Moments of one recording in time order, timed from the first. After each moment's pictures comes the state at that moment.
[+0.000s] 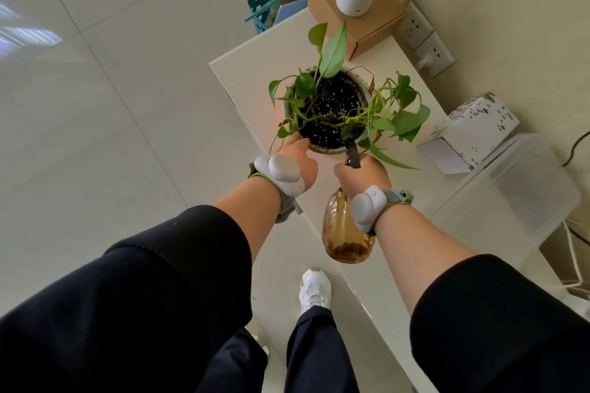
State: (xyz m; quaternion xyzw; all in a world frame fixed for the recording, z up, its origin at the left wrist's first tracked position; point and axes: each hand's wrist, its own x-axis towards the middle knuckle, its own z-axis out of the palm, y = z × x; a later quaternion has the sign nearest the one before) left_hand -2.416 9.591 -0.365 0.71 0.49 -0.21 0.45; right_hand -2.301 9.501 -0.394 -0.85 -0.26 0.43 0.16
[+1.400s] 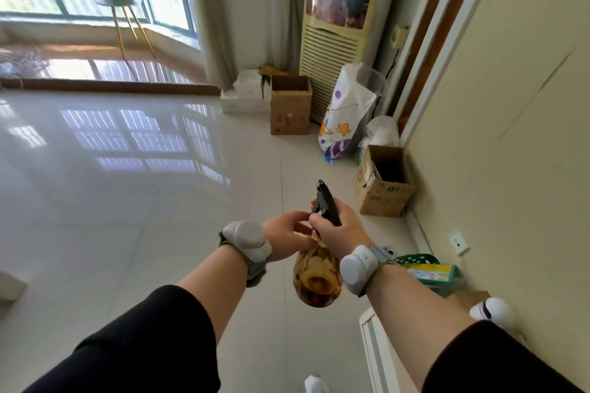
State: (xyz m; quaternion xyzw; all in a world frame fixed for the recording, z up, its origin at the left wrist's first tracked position) left_hand -2.832 9.755 0.064 0.63 0.58 0.13 0.51; right_hand -2.686 9.760 0.056 -0.56 -0.62 0.44 0.33
